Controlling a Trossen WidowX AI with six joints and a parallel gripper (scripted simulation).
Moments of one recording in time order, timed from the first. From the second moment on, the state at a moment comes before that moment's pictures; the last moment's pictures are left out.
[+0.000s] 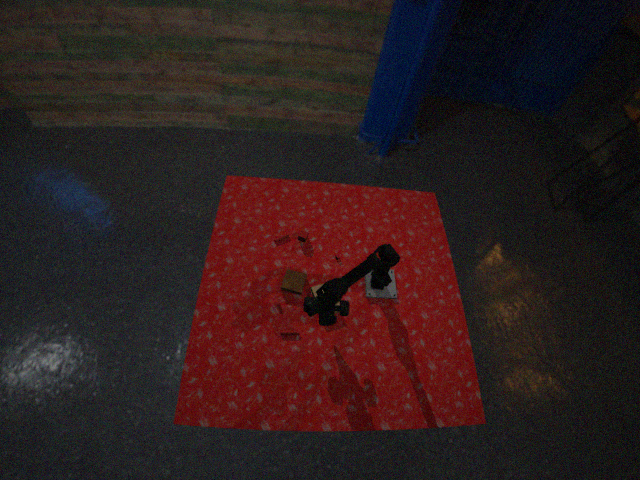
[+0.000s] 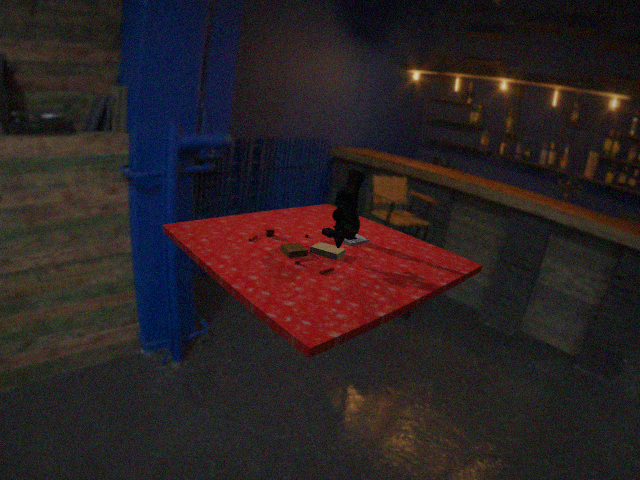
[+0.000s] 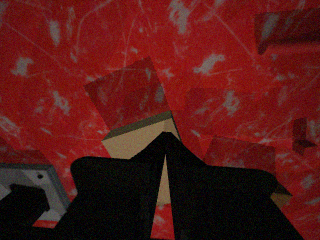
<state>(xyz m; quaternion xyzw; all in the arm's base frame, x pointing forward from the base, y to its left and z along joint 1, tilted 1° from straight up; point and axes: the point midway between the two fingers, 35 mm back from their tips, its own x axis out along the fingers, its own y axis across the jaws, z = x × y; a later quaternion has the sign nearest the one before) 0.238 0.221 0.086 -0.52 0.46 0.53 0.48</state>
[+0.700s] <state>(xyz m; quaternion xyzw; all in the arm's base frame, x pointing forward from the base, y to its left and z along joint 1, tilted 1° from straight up) 0.214 0.244 0.032 -0.61 0.35 0.62 0.36</state>
